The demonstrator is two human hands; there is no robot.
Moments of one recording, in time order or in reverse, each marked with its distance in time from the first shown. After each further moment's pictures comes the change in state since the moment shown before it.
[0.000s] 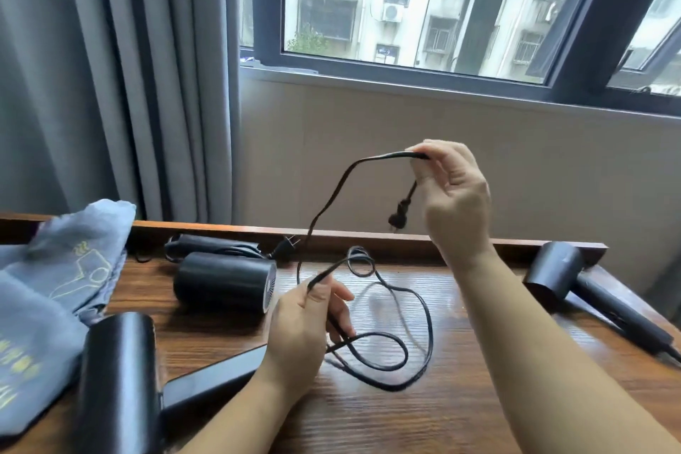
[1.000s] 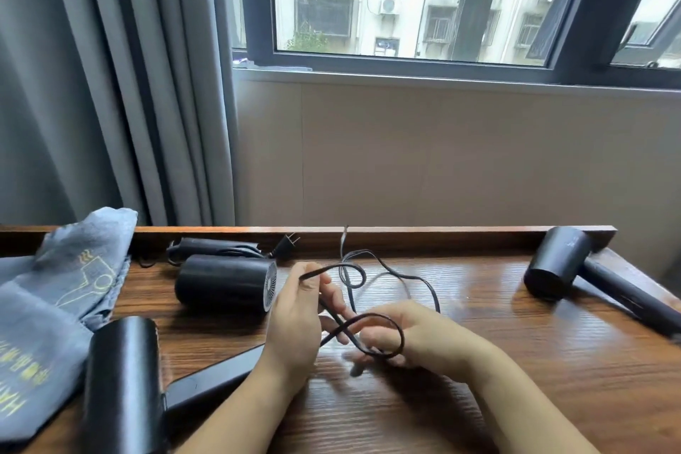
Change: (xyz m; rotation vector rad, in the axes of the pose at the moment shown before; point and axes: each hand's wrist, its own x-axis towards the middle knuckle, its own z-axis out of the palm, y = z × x) left_hand 0.005 0.001 0.003 -0.072 0.037 -0.158; right_hand -0.116 -0.020 -0.024 0.293 -1.131 0.890
